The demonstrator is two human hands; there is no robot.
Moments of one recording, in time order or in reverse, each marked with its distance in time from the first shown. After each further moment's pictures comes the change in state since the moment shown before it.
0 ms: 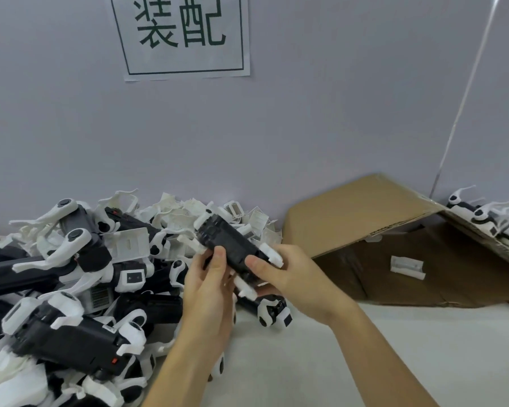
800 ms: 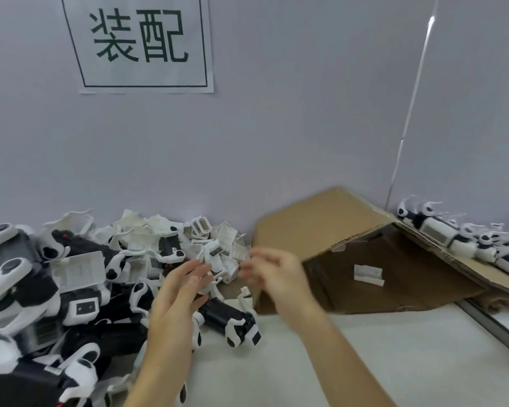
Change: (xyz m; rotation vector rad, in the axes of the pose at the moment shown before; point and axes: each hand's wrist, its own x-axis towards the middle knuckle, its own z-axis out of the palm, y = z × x) left_hand 0.009 -0.010 -0.009 0.323 -0.074 0.128; right_hand 0.017 0.020 -0.018 0.183 0.546 0.082
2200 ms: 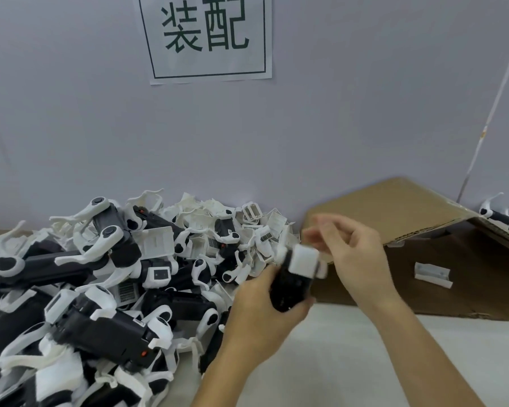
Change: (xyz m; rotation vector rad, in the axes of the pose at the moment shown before) left_hand -0.013 -0.014 0.003 0.730 -0.224 0.298; right_hand -0.023 -0.036 -0.009 -0.195 0.007 -0.353
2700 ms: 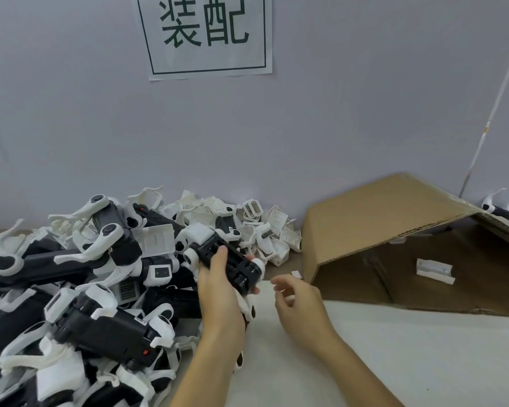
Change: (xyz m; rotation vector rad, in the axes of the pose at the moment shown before) left_hand 0.021 0.001 -0.023 -0.991 0.511 -0.536; right_hand -0.033 0.114 0.057 -0.410 -0.261 0.153
